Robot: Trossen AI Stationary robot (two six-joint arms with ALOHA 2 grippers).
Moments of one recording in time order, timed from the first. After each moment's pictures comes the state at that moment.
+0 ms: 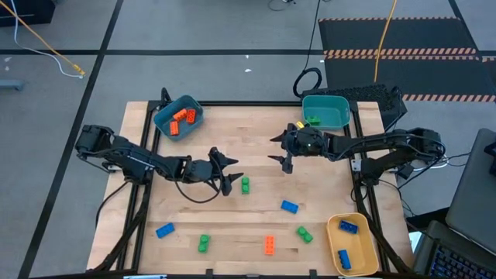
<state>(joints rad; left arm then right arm) -0.16 1.46 0.61 0.43 -0.41 -0.35 -0.20 1.32 0.59 0.29 0.00 -0.11</state>
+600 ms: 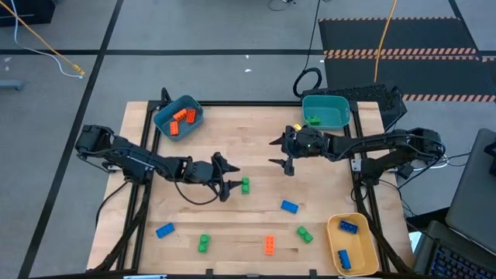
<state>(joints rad) -0.18 1.46 0.63 0.37 -0.26 -0.37 -0.19 1.32 0.59 0.26 -0.08 -0.16</state>
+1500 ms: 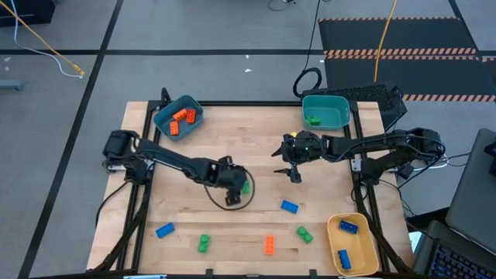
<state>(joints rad) -0.16 1.77 1.11 -0.42 -0.22 -0.28 -0.17 1.32 0.59 0.13 -0.21 -0.22</state>
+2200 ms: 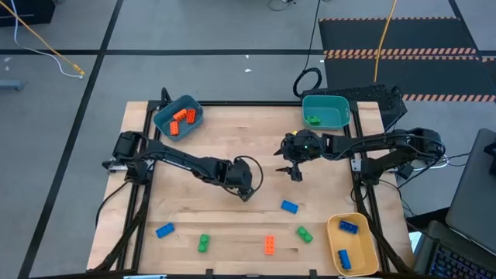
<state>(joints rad) -0.14 1.86 1.18 -0.43 -0.21 -0.83 -0.21 1.32 0.59 0.06 -0.21 -0.20</state>
